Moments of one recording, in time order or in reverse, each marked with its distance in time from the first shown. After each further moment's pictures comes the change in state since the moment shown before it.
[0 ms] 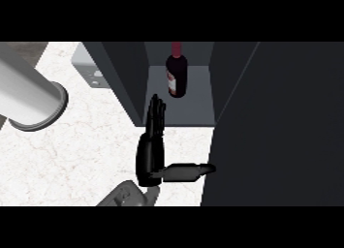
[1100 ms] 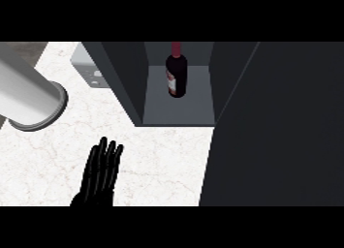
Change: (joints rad) left arm 0.436 0.349 -0.064 -0.618 -0.098 -0.096 0.098; right arm 0.080 -0.026 0.062 0.006 -0.045 0.117 0.006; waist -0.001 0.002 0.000
